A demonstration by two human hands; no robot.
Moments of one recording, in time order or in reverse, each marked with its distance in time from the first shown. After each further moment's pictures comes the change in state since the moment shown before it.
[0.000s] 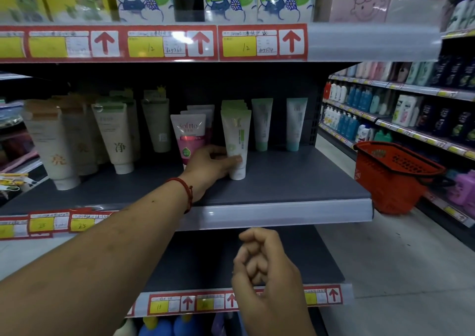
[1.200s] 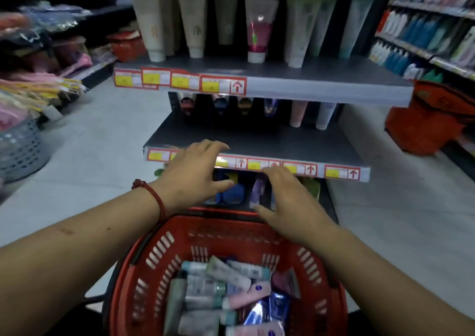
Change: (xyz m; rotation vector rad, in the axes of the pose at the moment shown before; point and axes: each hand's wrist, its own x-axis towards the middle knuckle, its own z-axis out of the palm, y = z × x) left_hand -0.323 -0.064 -0.130 1.240 -0.161 0.202; right_hand -0.130 -0.008 0.035 -0.659 -0.549 -0.017
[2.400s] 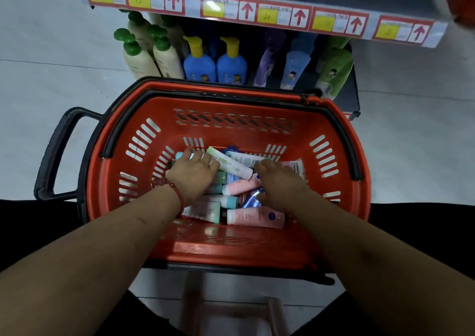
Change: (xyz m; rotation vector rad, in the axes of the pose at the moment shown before) left_hand -0.120 -0.045 0.261 0.514 -0.657 0.242; right_hand -0.074 0.078 0.234 -0.278 -0.602 0.067
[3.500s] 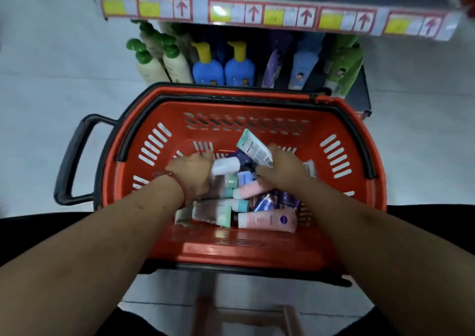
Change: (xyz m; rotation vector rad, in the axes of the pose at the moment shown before) left_hand -0.013 -0.023 -0.018 -0.489 -0.064 -0.227; right_hand 0.031 -0.001 -0.012 0.651 0.146 0.237
